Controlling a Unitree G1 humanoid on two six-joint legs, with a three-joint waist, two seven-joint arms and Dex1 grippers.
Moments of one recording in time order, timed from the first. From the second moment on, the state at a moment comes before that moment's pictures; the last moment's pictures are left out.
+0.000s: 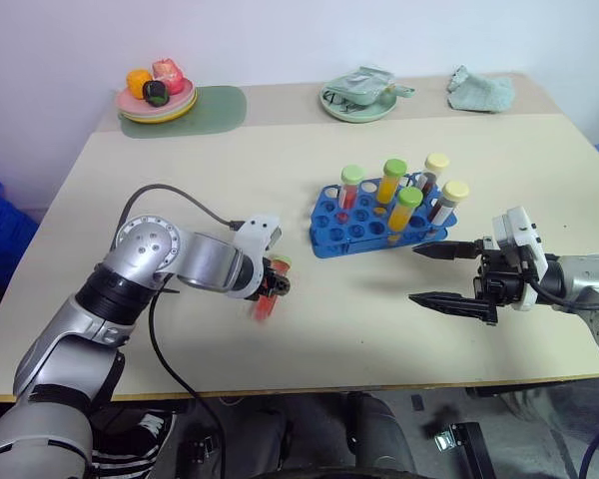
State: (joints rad) left arm -0.82 0.65 -0.43 0.01 -1.96 1.30 0.90; right arm -0.18 -0.92 -0.19 -0.21 0.67 0.51 1.25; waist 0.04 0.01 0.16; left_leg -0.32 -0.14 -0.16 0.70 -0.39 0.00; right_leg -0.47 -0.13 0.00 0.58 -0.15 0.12
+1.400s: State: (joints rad) left arm -0.62 0.76 -0.23 -0.40 -1.43 1.02 0.50; right arm -0.21 -0.92 -0.20 -0.20 0.65 0.52 1.25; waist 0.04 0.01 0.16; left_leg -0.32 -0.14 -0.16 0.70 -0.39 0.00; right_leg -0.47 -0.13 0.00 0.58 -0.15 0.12
